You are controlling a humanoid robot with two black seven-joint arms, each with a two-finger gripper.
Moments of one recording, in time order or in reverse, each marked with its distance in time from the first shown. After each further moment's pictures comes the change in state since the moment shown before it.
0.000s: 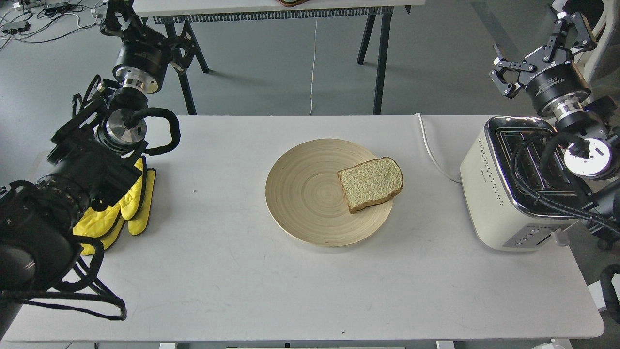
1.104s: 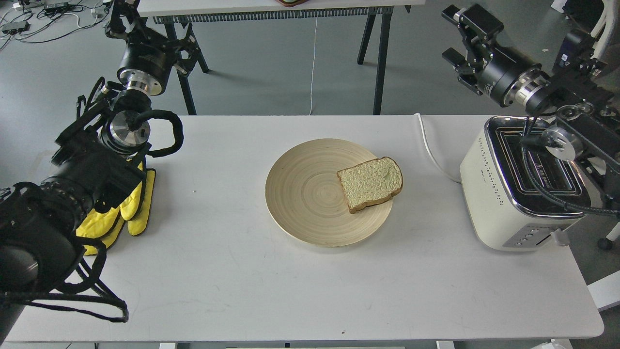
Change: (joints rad) left arm 0.005 -0.010 0.003 0.000 0.000 0.000 0.000; right arm 0.127 -0.142 -0.434 0.357 -0.764 -0.379 0.005
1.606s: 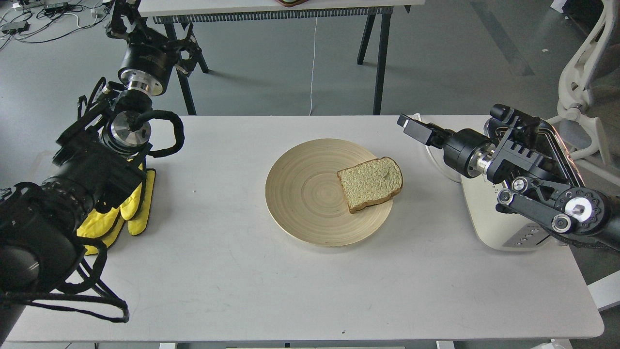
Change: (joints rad) left arm 0.000 -0.003 0.000 0.000 0.000 0.000 -0.001; right arm -0.007 0.055 -0.414 0.005 -0.281 -0.271 -0.054
